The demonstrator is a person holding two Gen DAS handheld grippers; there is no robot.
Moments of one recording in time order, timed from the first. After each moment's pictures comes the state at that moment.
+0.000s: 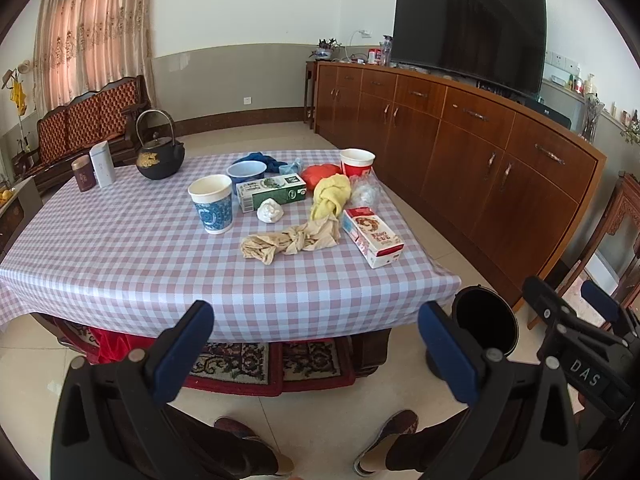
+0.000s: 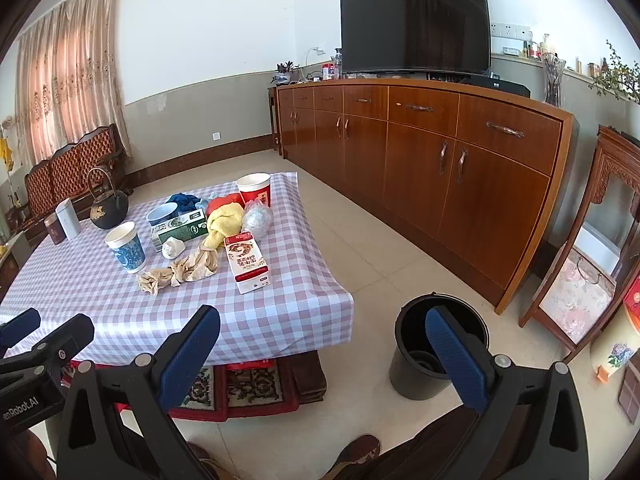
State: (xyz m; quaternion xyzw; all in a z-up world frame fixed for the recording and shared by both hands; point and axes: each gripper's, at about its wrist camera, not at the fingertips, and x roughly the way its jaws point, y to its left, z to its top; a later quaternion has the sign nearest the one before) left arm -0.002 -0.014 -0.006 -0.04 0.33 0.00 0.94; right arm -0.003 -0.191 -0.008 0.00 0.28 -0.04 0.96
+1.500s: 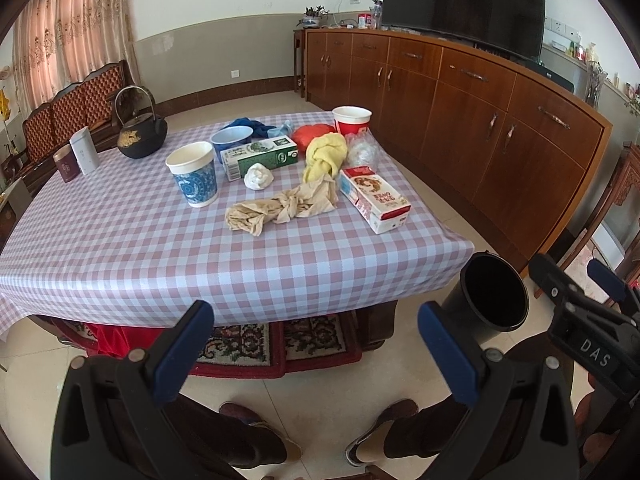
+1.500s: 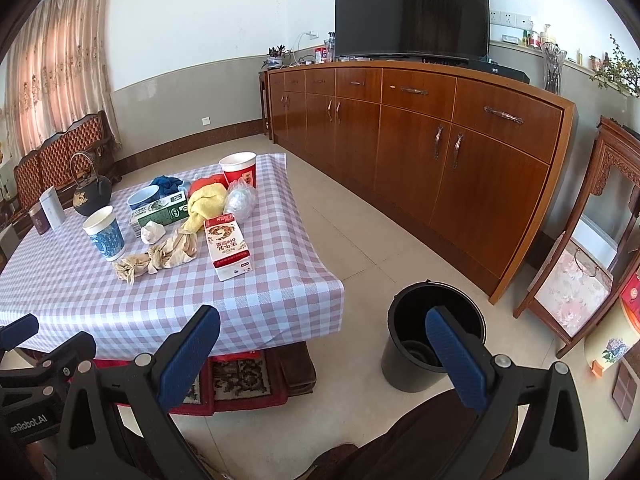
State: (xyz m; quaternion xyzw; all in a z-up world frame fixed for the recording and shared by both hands) left arm 0.024 -0.020 -0.037 -0.01 0.39 -0.01 0.92; right arm 0.025 -0.196 -0.034 0.00 0.32 -0.06 0.95
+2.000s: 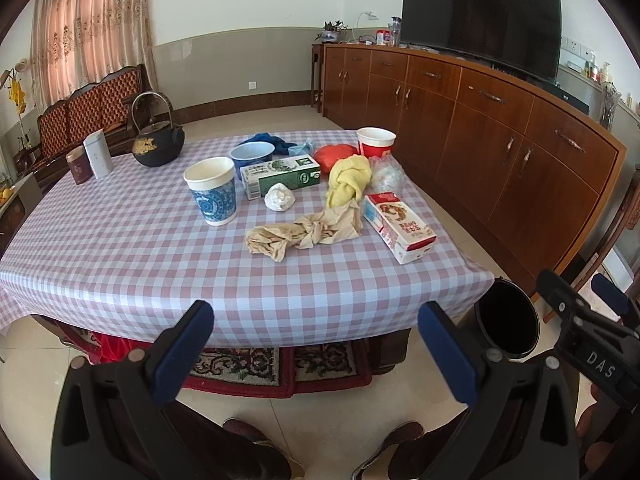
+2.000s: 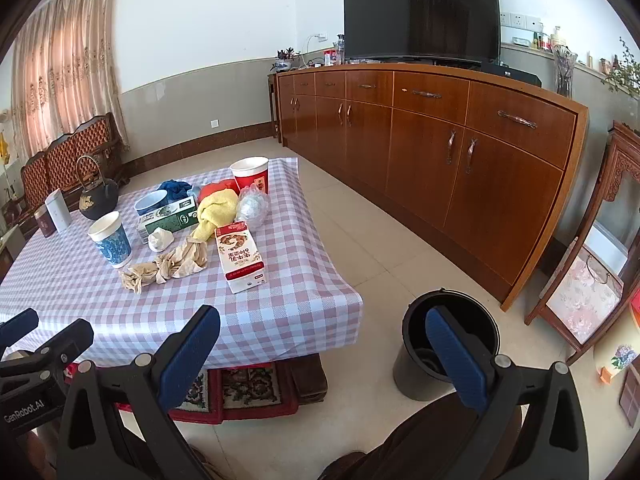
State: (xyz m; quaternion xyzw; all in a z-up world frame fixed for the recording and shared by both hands) left arm 0.045 0.002 -0.036 -0.03 0.36 0.02 0.93; right arm 0.046 -0.185 -0.035 0.00 0.31 -0.04 0.95
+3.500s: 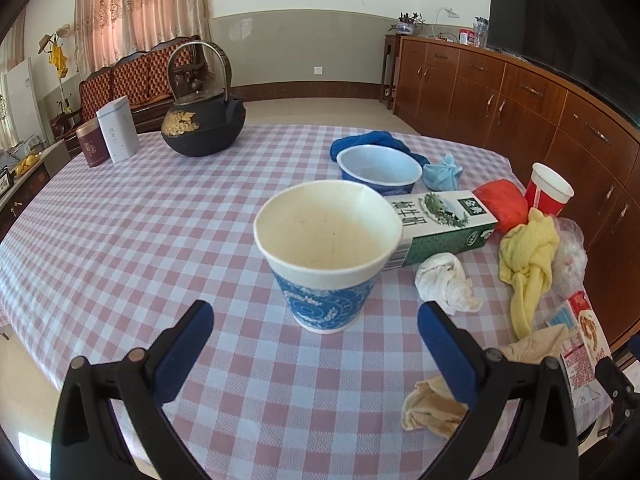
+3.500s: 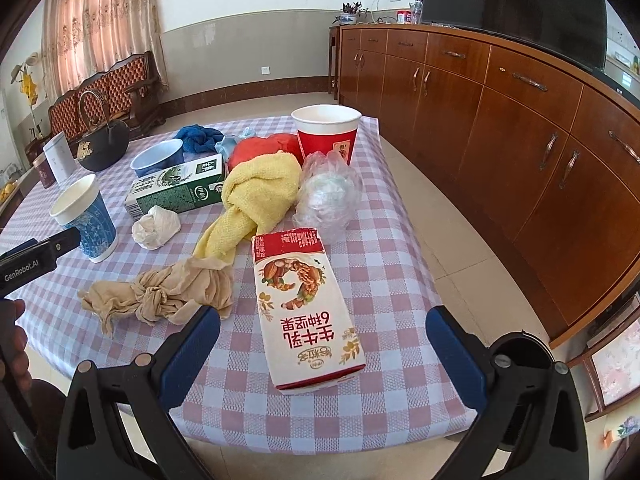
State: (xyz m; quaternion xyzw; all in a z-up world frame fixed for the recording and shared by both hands) left arm 0.224 0.128 -0.102 -0.07 0.38 0.12 0.92; right arm 0.236 -0.106 -0.108 -0.06 0.39 0.05 0.92
